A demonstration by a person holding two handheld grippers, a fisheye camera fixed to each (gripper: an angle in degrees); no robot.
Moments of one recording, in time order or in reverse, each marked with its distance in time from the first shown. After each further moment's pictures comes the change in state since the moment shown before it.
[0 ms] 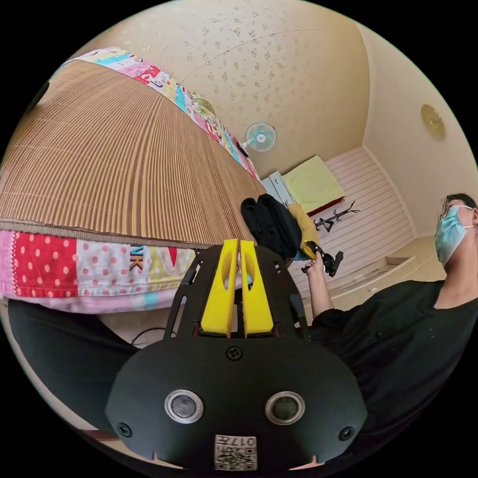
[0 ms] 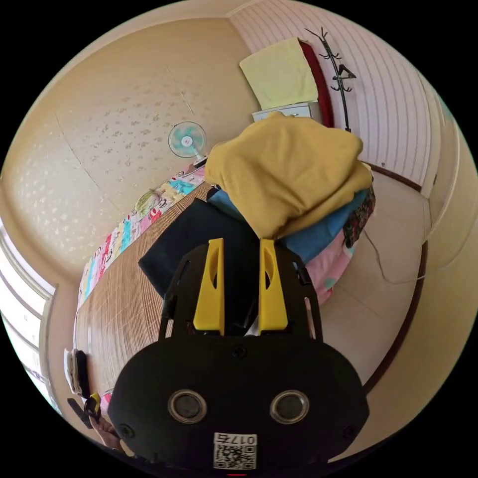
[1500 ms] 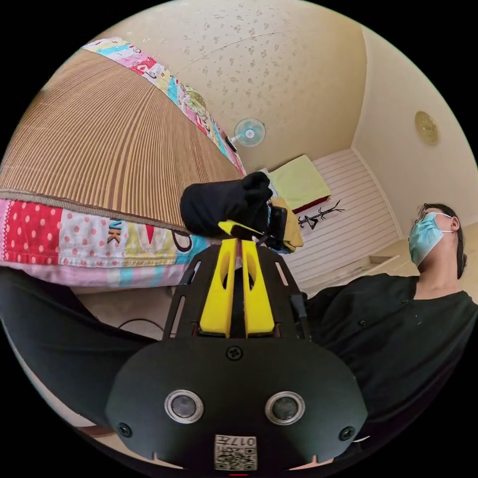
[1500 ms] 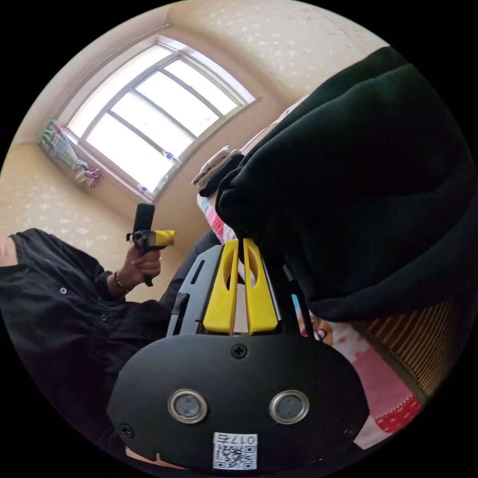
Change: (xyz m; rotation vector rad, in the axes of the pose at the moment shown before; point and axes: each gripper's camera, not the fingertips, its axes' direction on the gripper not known) left arm -0.266 0.215 0.014 -0.011 0.087 0.010; right arm -0.315 0.233 -0.109 -0.856 -1.073 -0.957
